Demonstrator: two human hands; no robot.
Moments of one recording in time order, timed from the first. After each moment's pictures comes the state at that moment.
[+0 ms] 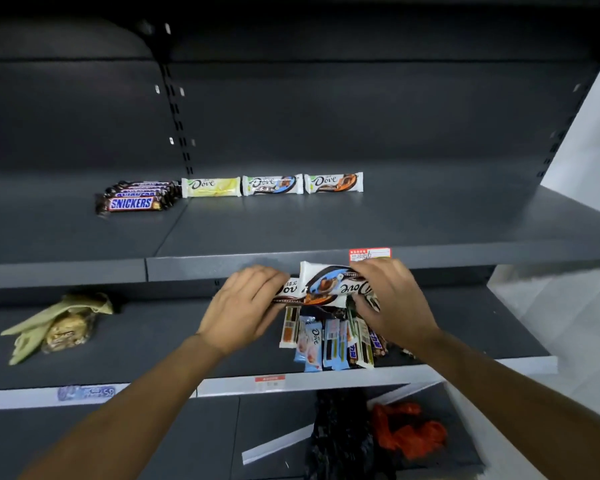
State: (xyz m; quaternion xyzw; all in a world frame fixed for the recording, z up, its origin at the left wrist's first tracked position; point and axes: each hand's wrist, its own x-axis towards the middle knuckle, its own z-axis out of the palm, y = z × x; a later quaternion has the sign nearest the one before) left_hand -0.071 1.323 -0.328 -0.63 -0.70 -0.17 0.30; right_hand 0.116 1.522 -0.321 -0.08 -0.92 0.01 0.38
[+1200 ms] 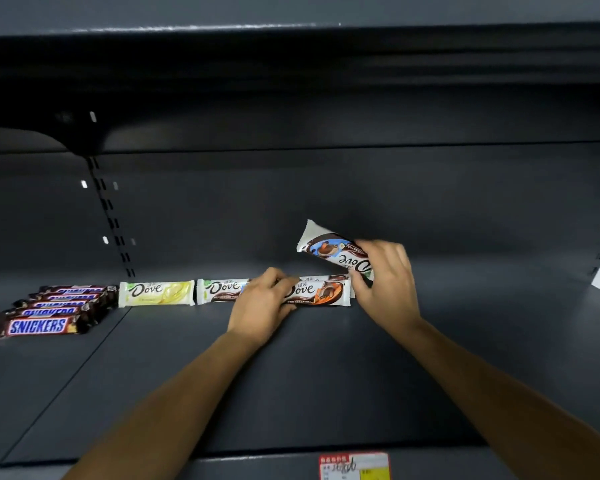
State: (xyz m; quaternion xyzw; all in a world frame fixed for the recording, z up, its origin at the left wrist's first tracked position) left_hand -0.199 1.572 -0.261 -0.53 -0.79 -0.23 0.19; right_hand -0.049 1.736 -0.236 -0.15 -0.84 0.05 0.52
